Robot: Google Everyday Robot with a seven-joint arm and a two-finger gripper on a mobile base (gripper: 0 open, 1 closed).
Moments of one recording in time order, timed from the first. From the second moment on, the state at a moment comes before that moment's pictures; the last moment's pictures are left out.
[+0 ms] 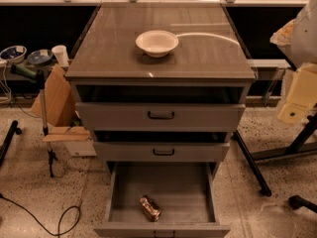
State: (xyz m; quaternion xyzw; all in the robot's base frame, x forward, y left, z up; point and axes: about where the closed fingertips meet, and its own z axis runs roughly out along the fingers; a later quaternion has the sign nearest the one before) arm 0.439 -0.216 0.979 -0.60 0.78 -0.04 0.16
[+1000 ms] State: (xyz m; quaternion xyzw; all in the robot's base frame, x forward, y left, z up) arm 0.446 -0.196 0.939 -0.60 0.78 -0.01 0.17
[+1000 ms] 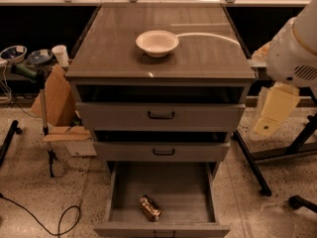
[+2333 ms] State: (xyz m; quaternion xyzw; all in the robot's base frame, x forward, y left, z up) arm 0.476 -0.066 0.706 -0.55 0.82 0.08 0.16
